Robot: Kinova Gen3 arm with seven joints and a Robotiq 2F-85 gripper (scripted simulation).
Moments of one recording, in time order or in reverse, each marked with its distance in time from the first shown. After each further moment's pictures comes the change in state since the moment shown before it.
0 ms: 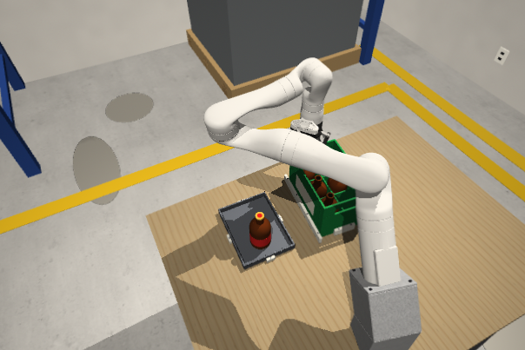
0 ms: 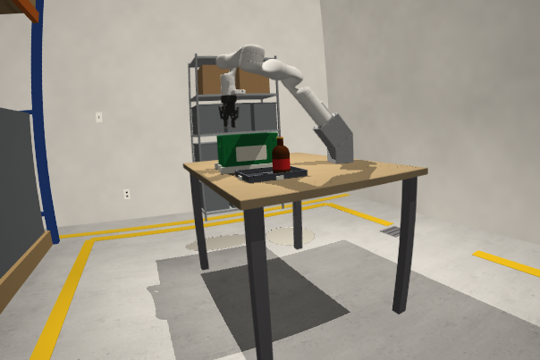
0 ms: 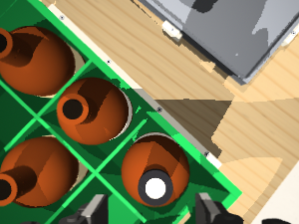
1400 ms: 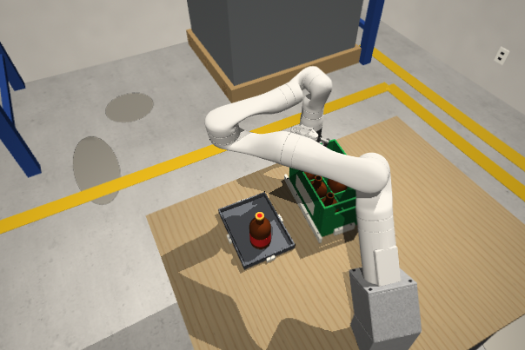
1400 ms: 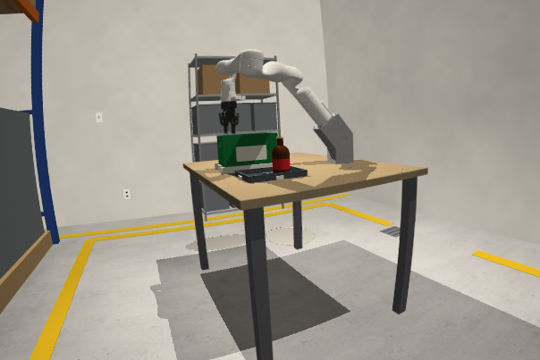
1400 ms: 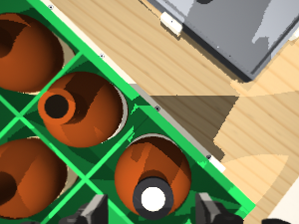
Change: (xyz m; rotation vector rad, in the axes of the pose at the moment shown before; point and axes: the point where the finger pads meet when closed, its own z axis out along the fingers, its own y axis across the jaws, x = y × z) arm -0.001 0.001 0.030 -0.012 0.003 -0.003
